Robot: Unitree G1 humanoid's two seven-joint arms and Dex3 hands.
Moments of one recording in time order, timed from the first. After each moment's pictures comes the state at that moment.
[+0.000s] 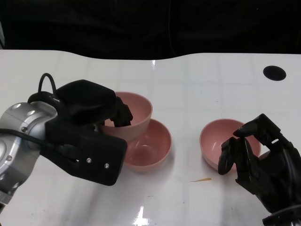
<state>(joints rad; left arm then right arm) -0.52 0.56 -0.37 0.00 0.59 -0.13 -0.54 0.13 0.16 -0.04 -0.14 0.47 -0.08 0.31</state>
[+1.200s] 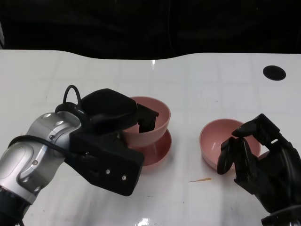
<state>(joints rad) -0.54 0.44 -0.42 0.16 0.66 -0.27 -0.39 0.13 0.16 -0.04 -0.14 0.45 -0.09 0.30</state>
